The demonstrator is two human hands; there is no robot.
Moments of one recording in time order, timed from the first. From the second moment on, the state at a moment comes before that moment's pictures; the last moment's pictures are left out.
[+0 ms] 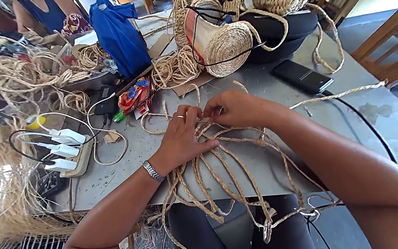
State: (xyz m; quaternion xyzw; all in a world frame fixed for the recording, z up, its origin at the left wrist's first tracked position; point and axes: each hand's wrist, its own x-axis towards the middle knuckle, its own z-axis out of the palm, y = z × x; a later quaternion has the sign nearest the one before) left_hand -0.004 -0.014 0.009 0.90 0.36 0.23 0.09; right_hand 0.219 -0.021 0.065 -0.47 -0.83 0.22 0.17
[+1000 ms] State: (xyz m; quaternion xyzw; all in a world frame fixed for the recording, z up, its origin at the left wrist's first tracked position) left_hand -0.008 -0.013 0.005 0.90 0.37 0.21 0.05; right_hand 0.218 -0.033 0.069 -0.44 -0.87 0.20 0.07
